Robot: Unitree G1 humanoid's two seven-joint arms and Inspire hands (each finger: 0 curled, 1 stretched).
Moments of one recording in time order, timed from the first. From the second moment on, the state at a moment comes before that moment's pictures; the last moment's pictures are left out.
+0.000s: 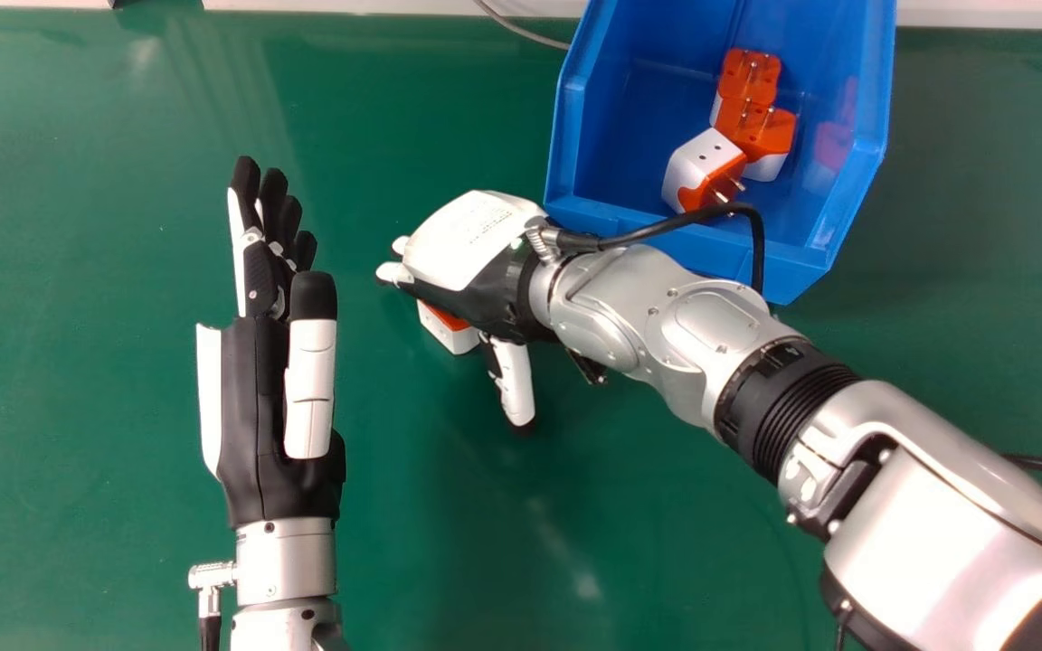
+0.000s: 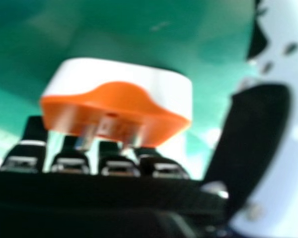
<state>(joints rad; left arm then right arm) -0.01 -0.05 0.06 0.50 -0.08 -0.89 -0.01 -1.07 -0.03 0.84 1.11 -0.97 -0.19 0.12</state>
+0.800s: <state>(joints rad) -0.03 -0.05 0.06 0.50 -0.08 -0.89 -0.02 -1.04 -0.05 0.78 1.17 -0.94 -0.30 -0.24</state>
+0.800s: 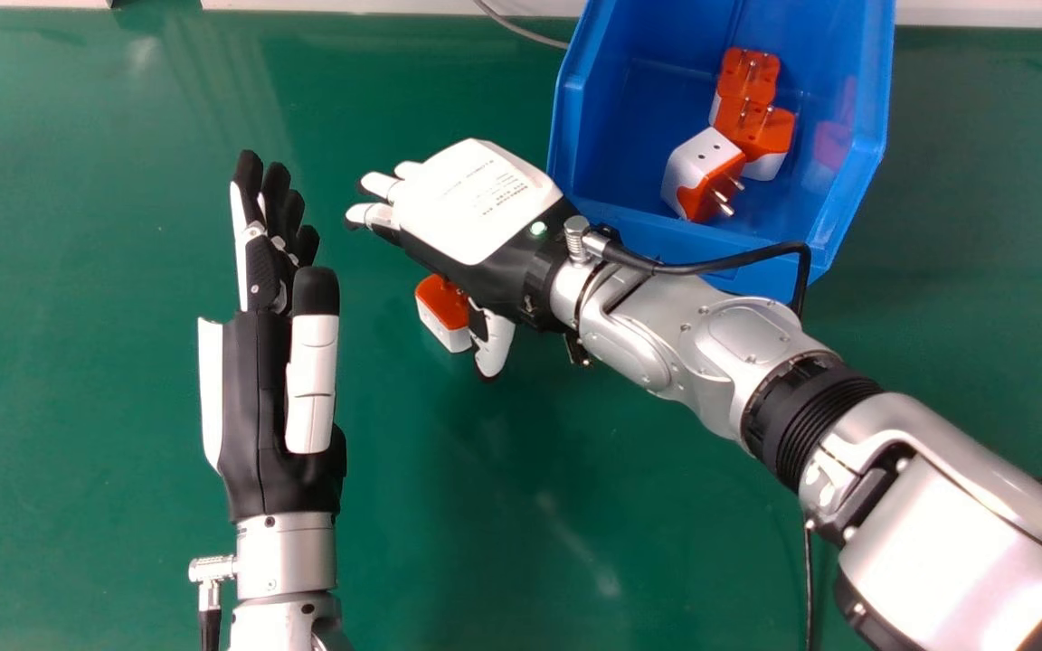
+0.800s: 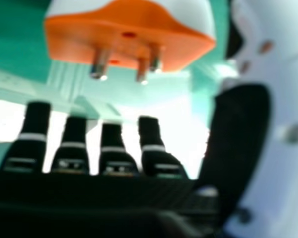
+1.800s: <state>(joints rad) -0.05 -0.05 0.06 0.53 -0.08 -0.90 0.00 -1.04 -0.08 0.76 1.17 -0.91 -0.32 -0.17</state>
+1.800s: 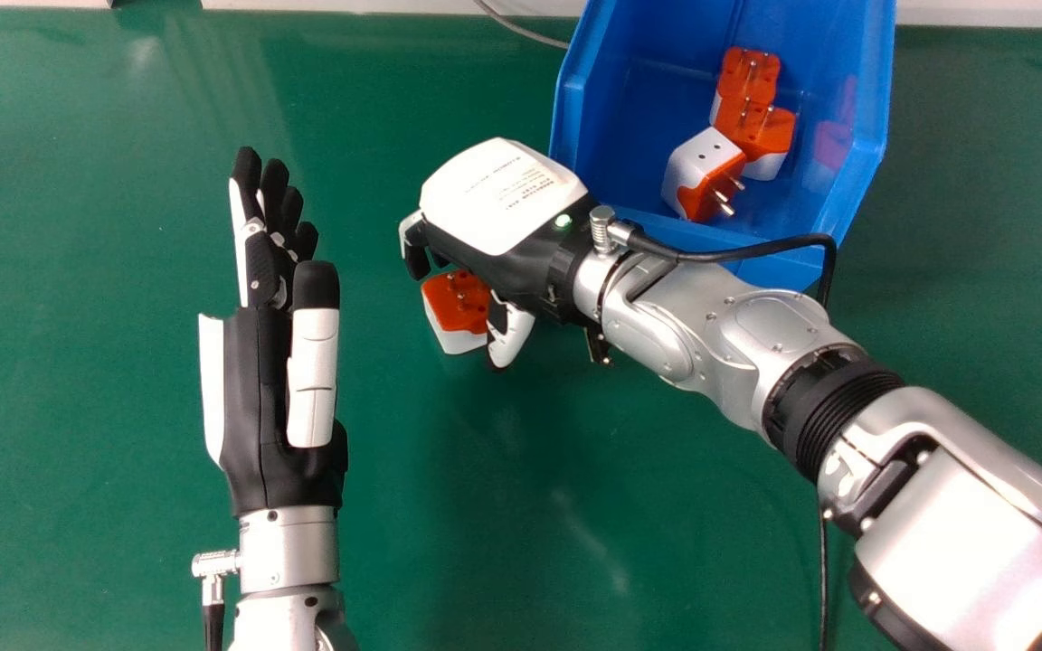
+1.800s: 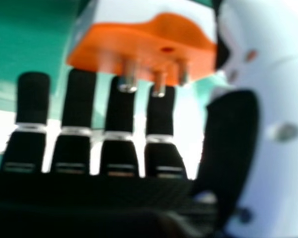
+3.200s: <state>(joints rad) -0.04 -0.05 0.06 0.53 -0.08 -0.91 0.00 -1.01 -0.11 0.71 1.02 -0.90 -0.32 -0.16</state>
